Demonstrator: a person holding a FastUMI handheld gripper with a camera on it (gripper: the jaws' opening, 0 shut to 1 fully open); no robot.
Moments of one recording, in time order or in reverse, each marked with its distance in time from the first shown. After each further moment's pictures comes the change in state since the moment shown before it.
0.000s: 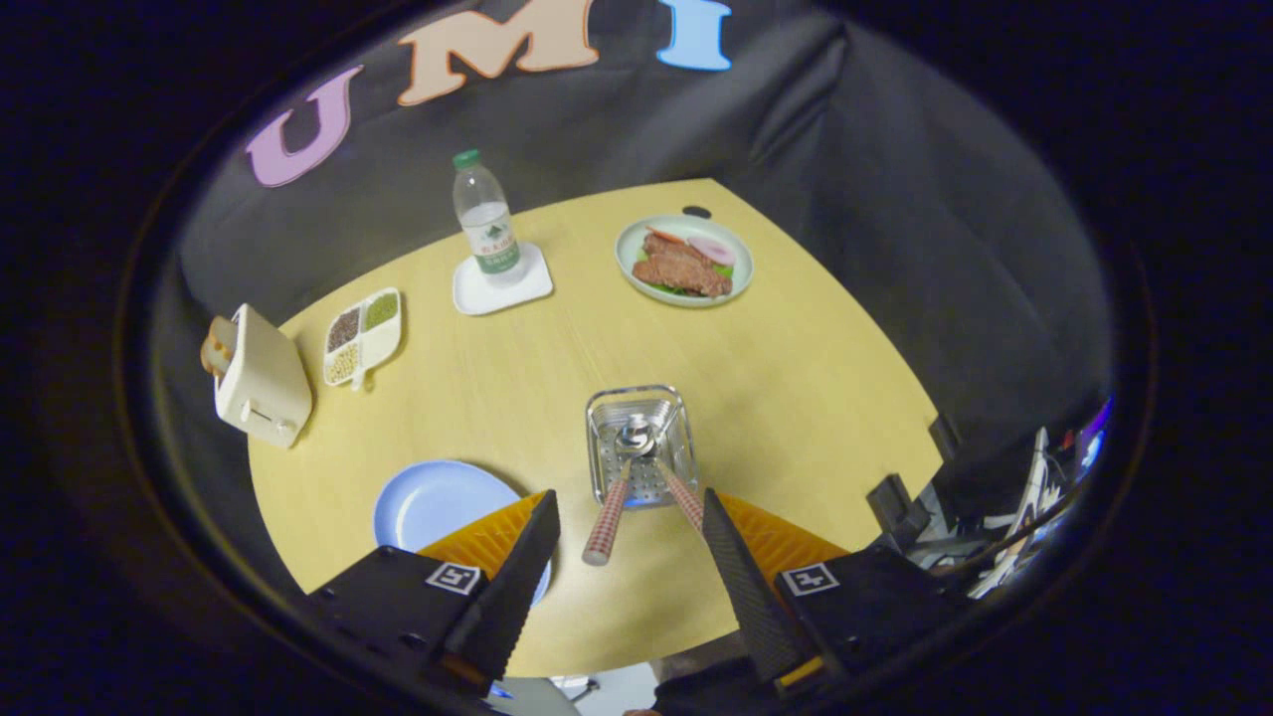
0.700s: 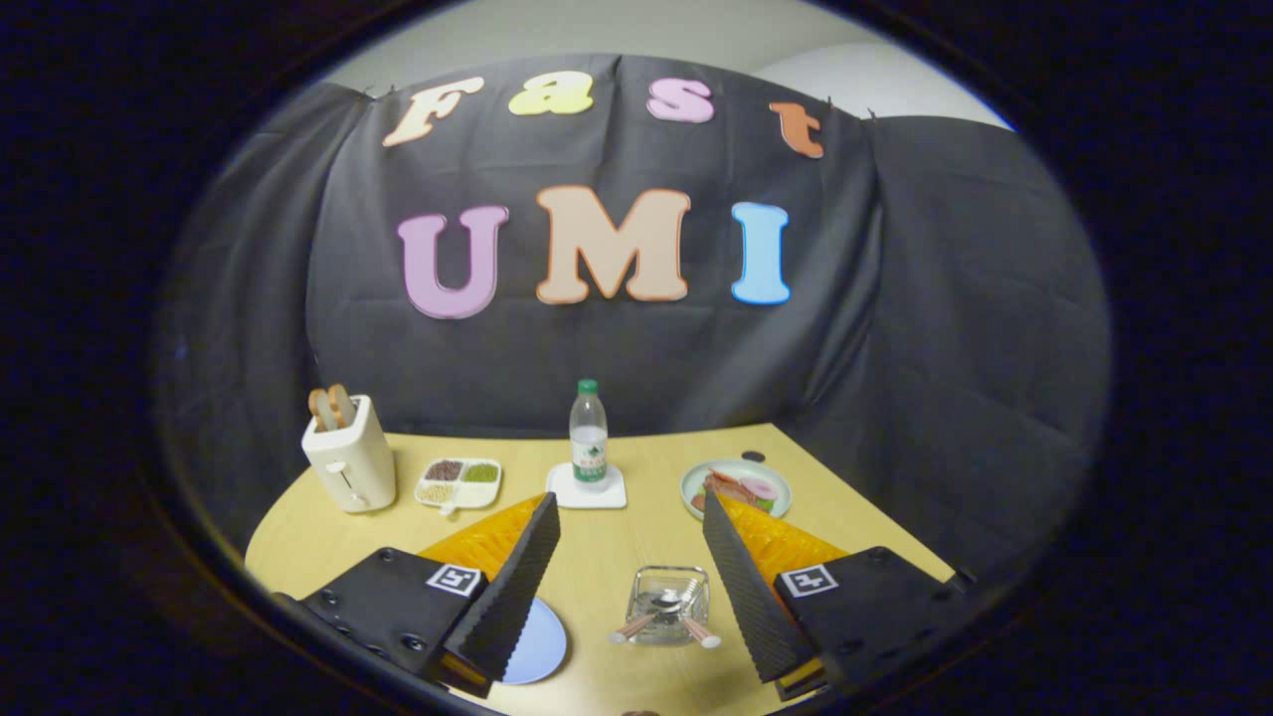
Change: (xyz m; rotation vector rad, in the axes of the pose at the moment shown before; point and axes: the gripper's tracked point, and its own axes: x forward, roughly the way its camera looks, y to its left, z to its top) arm -0.119 0.022 0.084 -0.064 -0.807 0.244
